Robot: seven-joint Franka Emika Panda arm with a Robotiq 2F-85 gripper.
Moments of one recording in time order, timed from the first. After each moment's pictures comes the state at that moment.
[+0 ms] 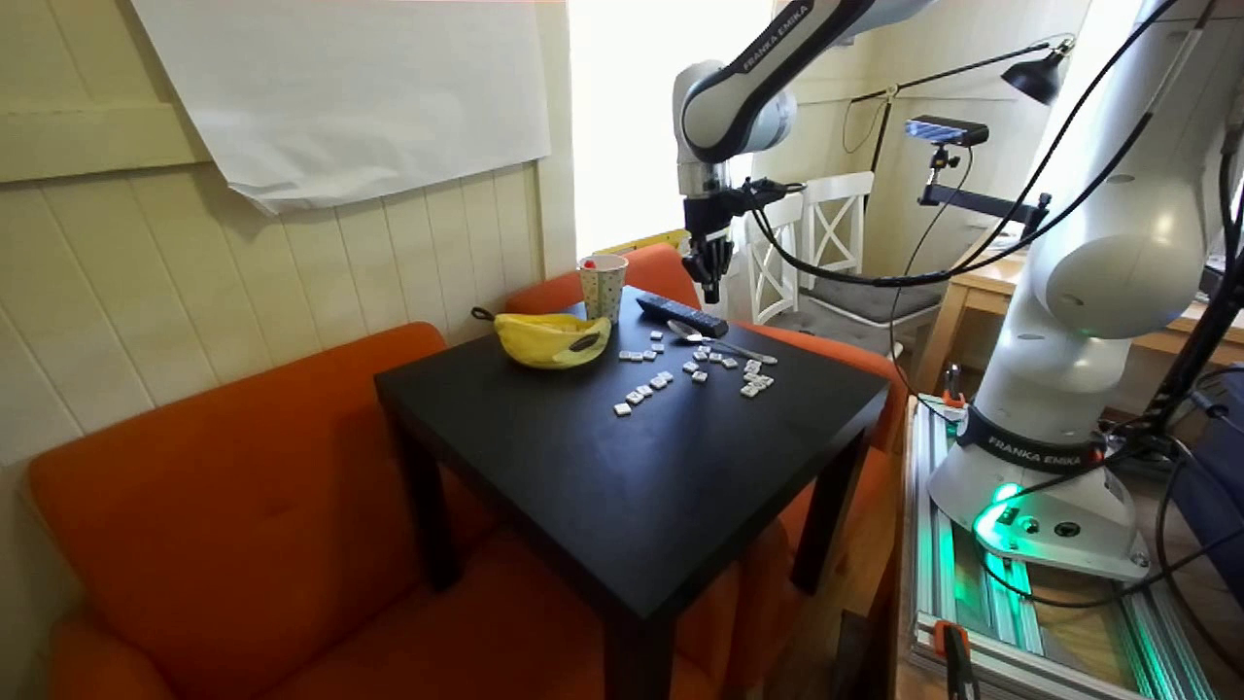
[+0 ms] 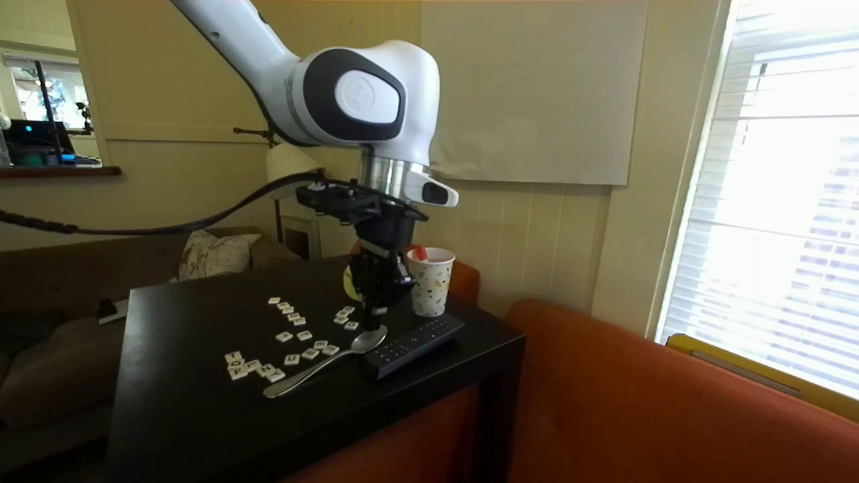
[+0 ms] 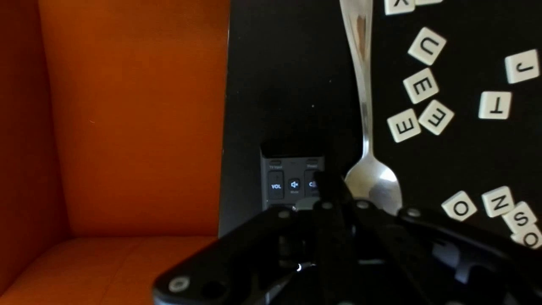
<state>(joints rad) -0.14 -0.03 -0.15 -2.35 -0.03 2.17 -0.03</state>
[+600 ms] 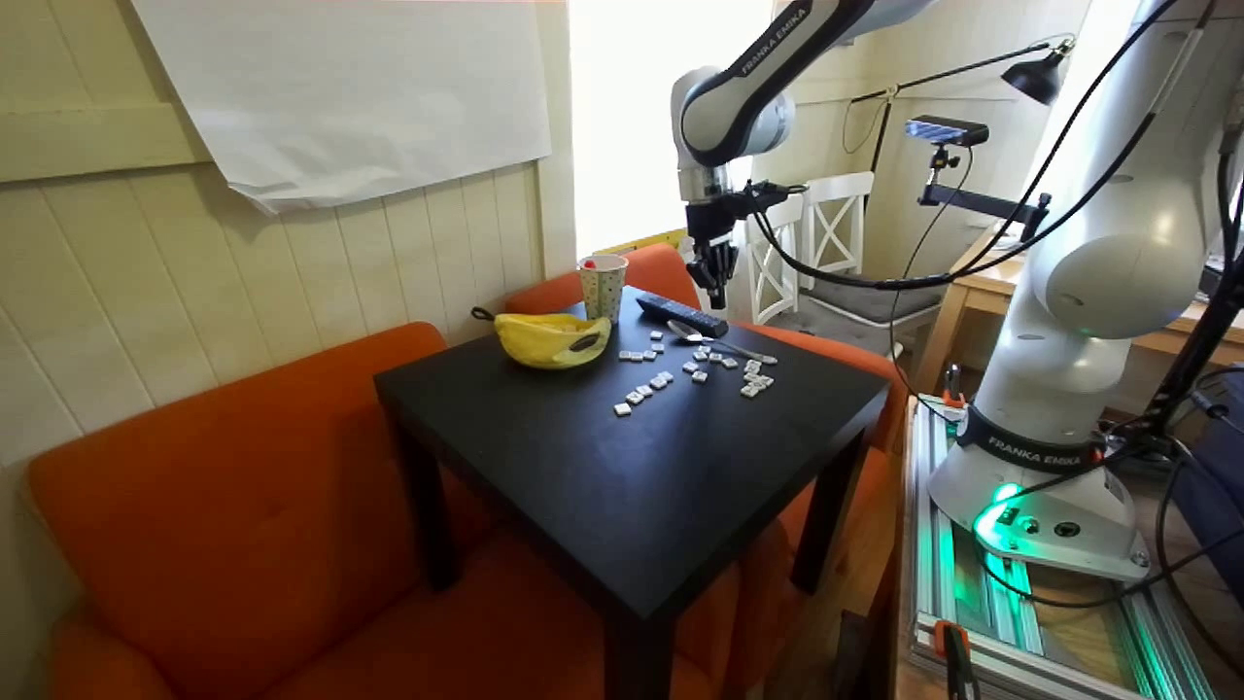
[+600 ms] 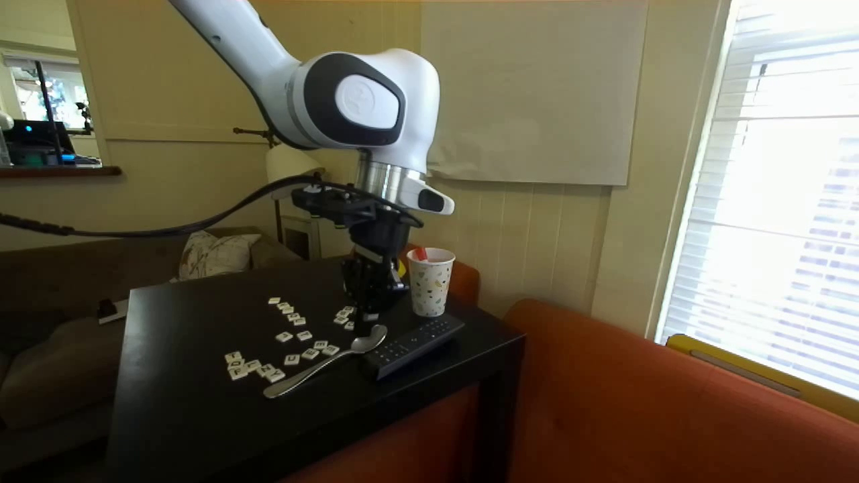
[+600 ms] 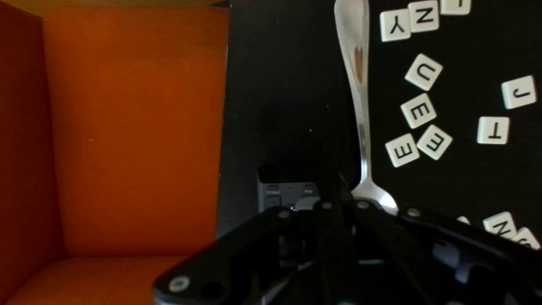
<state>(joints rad) -0.14 -0.02 -0.15 -2.35 -0.04 2.13 -0.03</state>
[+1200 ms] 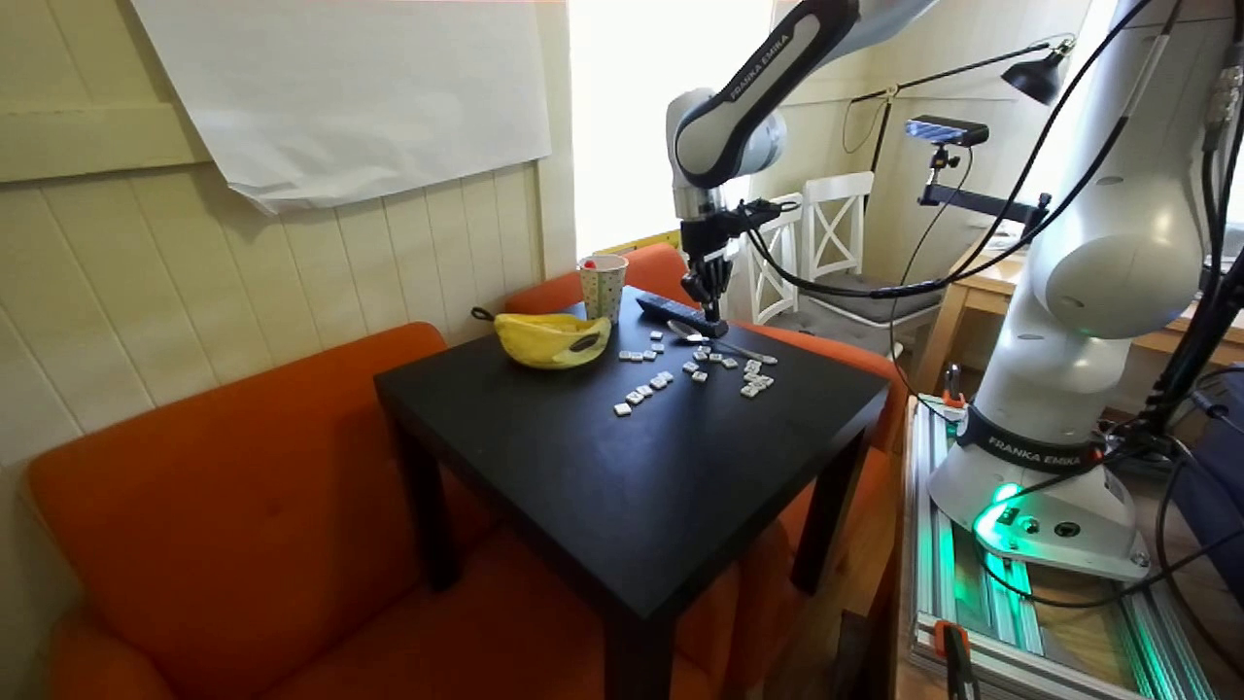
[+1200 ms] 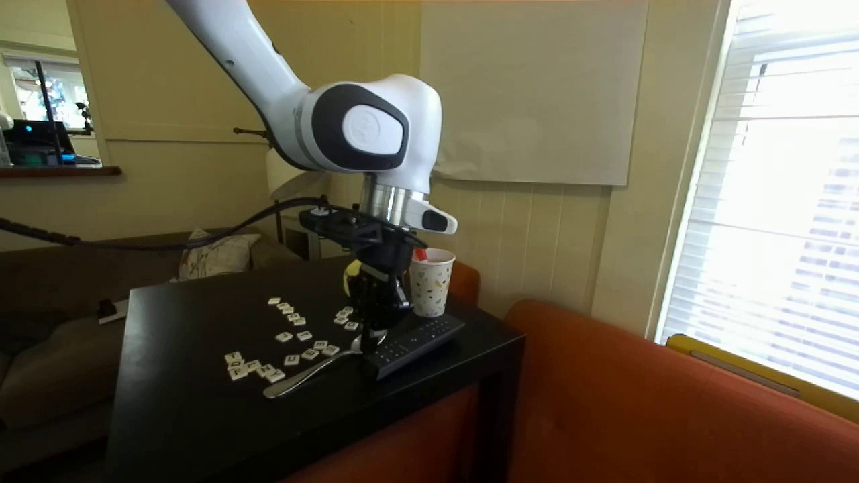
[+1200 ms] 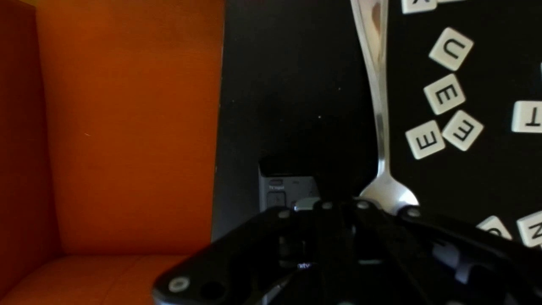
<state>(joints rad) -0.14 0.05 -0.15 -2.35 -0.04 2.21 -0.03</state>
